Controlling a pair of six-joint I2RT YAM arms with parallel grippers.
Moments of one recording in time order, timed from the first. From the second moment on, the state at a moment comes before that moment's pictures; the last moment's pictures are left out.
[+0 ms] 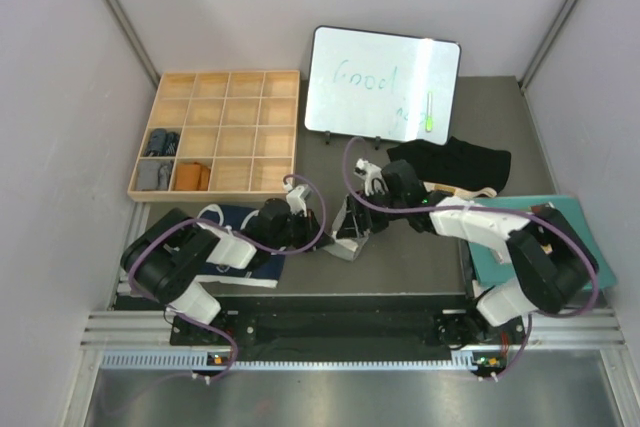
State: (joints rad) left arm -0.65 1.58 0.36 0.69 0.38 -0.66; right arm 0.66 1.54 0.79 -0.03 -0.58 0.38
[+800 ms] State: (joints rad) left arm -0.65 1.58 0.38 0.64 0.37 -0.77; right arm 0.71 1.39 0.46 0.22 -0.29 0.80
